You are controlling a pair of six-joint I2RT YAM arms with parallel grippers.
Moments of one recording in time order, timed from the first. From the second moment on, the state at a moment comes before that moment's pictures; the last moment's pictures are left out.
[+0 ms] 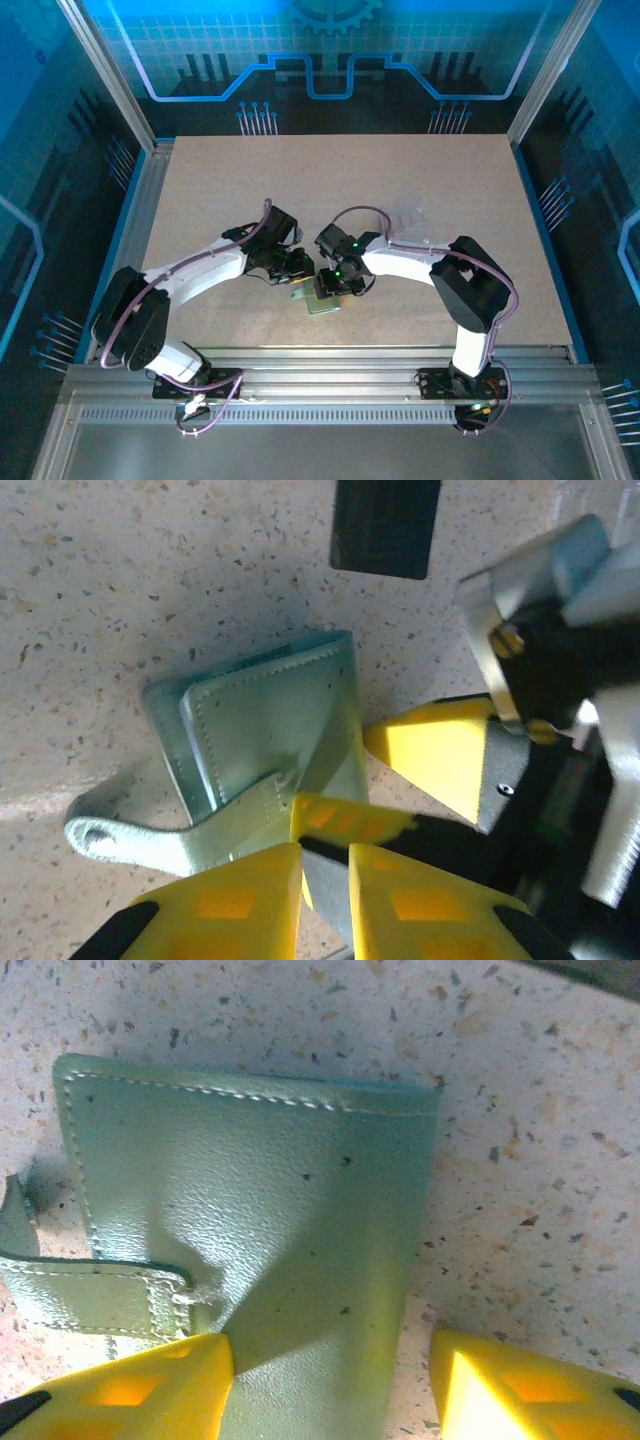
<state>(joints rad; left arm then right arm) -0.56 1.52 0.94 -0.53 0.38 -0.79 0.82 1.84 1.14 -0.61 -0.18 0.59</state>
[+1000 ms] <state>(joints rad) -0.49 1.53 0.63 -0.14 0.51 -0.84 0.78 1.85 1.15 -0.64 -0.26 0.55</state>
